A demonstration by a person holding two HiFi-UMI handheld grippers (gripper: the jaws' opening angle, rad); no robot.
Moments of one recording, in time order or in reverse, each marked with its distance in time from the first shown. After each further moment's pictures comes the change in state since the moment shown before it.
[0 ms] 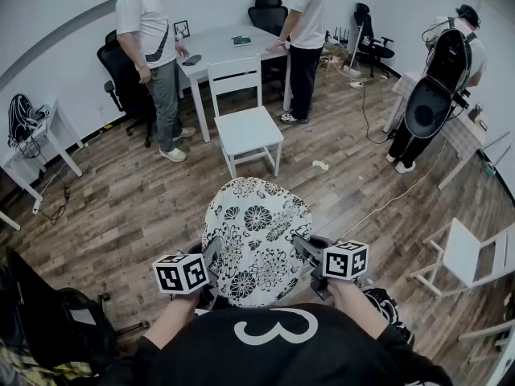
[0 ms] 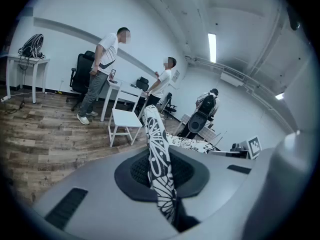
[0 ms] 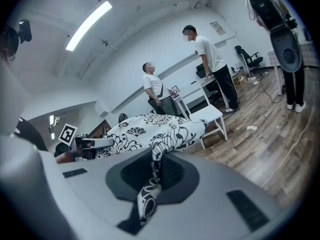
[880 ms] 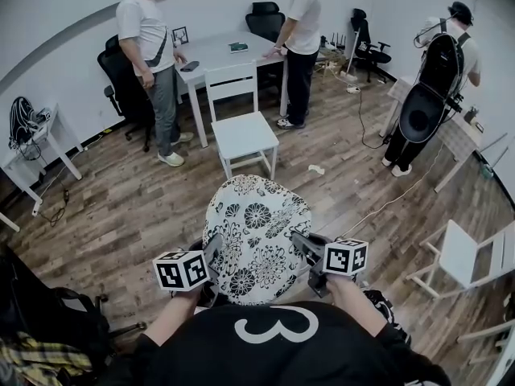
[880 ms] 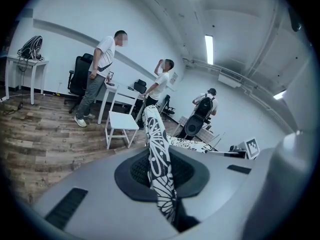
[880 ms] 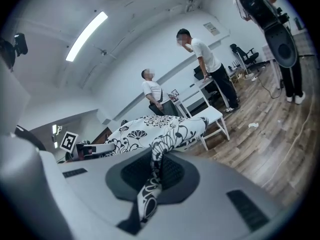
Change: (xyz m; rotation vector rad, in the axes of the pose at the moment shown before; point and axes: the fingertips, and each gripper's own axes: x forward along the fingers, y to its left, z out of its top) left arm -0.005 -0.029 0.000 0.011 -0.018 -0.021; right arm -0.025 0.001 0.005 0.068 -0.058 0.027
